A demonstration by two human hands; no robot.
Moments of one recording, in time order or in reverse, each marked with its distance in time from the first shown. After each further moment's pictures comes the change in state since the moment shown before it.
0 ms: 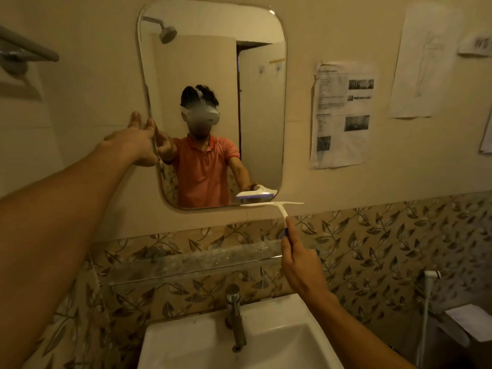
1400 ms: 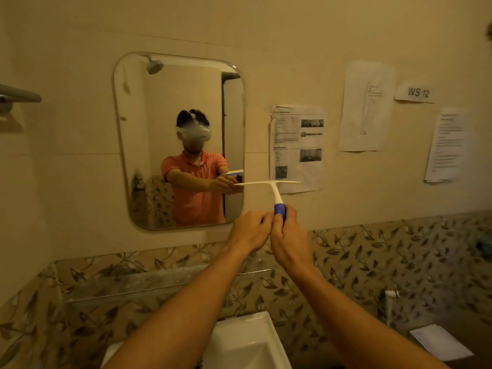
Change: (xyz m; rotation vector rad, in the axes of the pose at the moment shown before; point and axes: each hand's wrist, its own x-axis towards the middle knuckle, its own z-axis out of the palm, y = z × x) left_hand -0.172 0.297 0.052 -0.988 0.095 0.503; right_hand 0.039 -0.030 -0.135 0.133 0.197 -0.007
